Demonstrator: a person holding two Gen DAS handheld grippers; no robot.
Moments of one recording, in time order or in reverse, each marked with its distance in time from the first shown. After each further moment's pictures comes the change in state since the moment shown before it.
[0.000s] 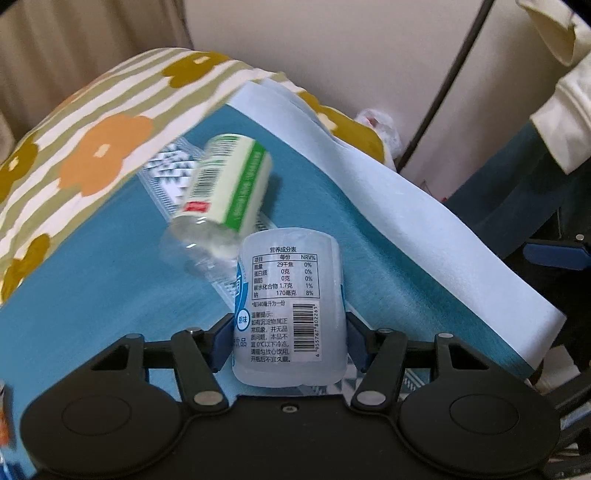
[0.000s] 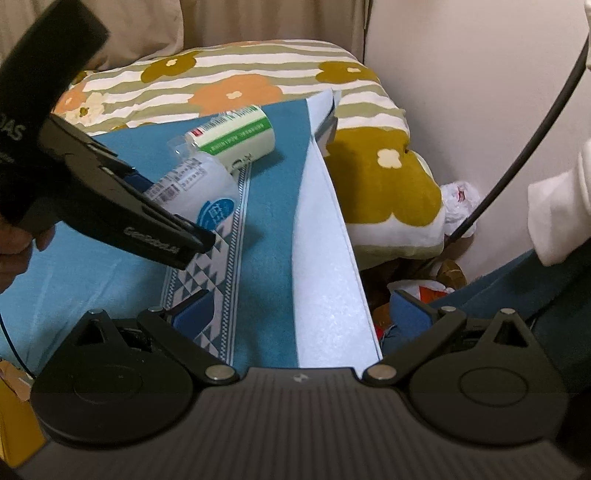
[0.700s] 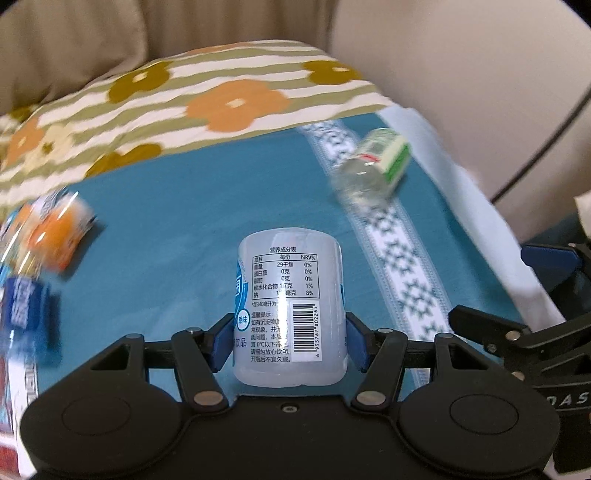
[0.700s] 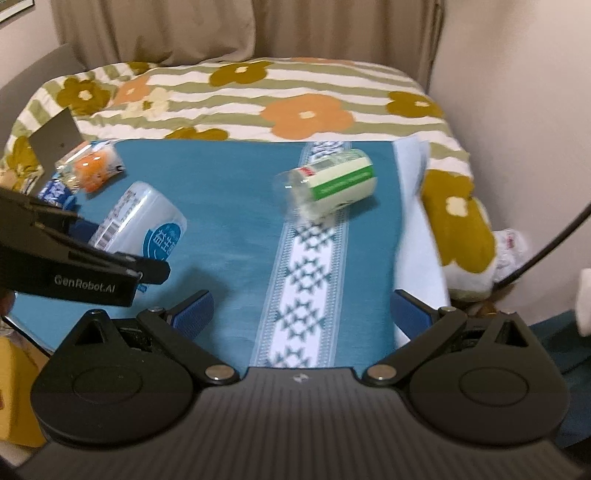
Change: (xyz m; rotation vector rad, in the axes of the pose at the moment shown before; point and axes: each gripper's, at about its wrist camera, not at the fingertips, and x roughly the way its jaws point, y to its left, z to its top) left arm -0.083 0.058 -0.104 -0.419 -0.057 0.141; right arm -0.023 0.065 0.028 -0.134 -0.032 0.151
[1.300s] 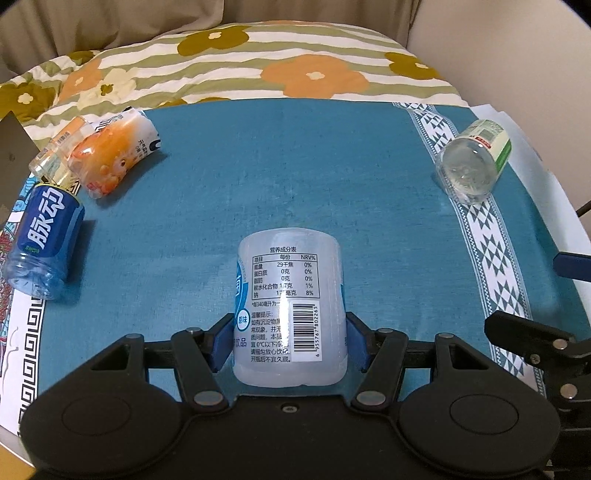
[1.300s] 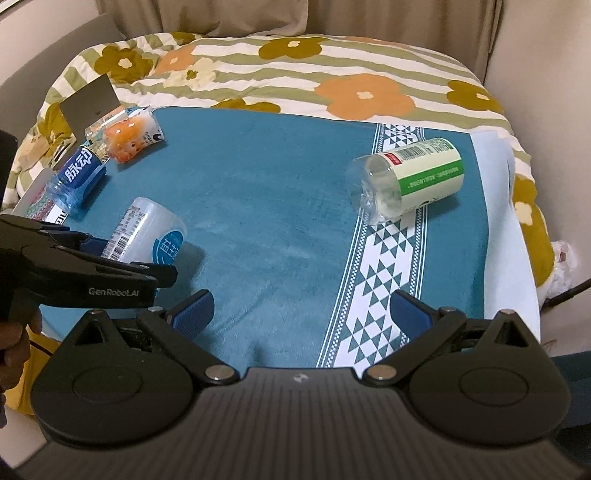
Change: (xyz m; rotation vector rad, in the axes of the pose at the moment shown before) left arm 0.041 0.047 -0.021 -0.174 0.041 0.110; right arm 0.050 0.037 0.008 -0.093 0.064 0.115
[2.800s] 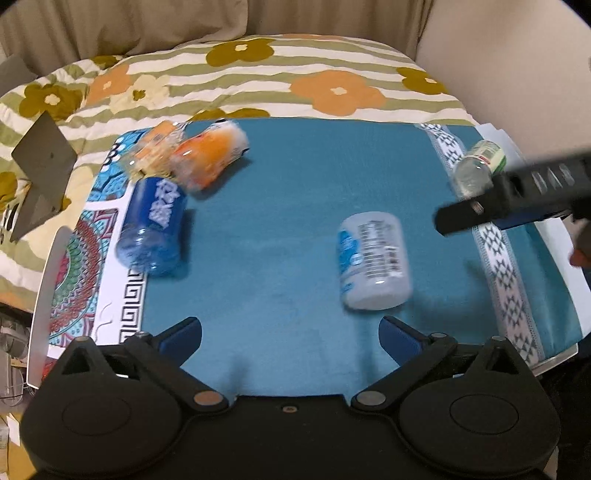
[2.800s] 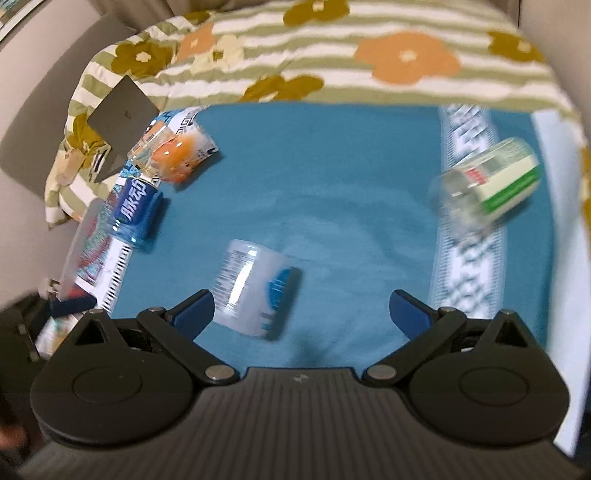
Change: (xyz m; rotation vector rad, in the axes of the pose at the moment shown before) left arm -0.083 0.074 -0.024 -0.003 -0.017 0.009; right arm 0.011 0.034 0.079 0.147 0.207 0.190
